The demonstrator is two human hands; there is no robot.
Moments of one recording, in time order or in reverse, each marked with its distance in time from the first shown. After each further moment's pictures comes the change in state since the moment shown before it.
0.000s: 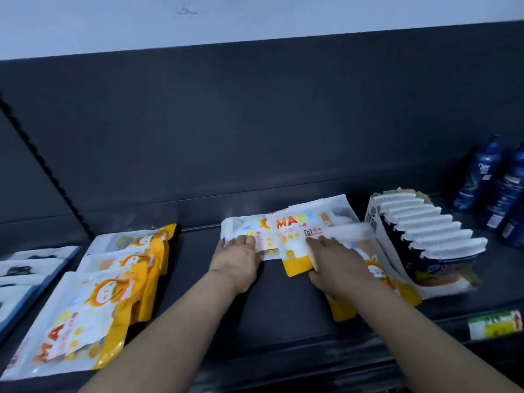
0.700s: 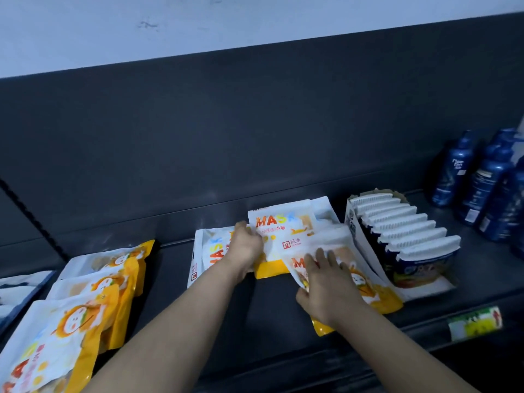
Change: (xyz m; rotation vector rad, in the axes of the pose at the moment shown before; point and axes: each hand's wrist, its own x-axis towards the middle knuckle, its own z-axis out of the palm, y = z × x) left_hand 0.043 0.061 -0.024 -1.164 0.104 -0.327; right_hand -0.018 0.018 0.019 0.062 -0.035 0.068
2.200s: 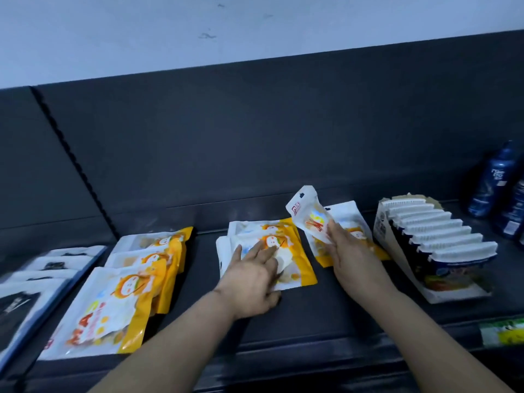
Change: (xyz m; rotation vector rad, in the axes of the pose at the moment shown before) left_hand -0.069 -0.058 -0.066 1.307 -0.174 0.624; right_hand 0.003 -0.008 -0.023 0.356 0.360 -0.123
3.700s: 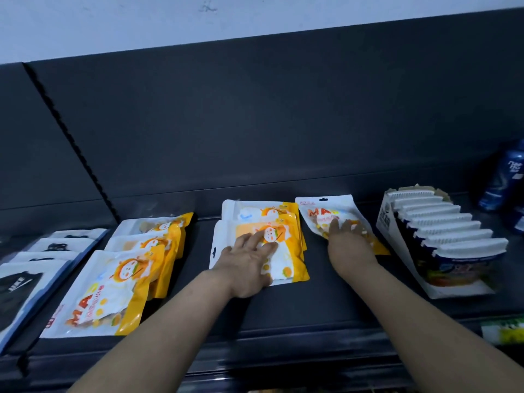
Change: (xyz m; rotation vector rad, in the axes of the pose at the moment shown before) left_hand 0.005 -0.005 -0.006 -0.233 -0.176 -0.144; right_hand 0.041 0.018 0.035 -0.469 -0.237 0.224
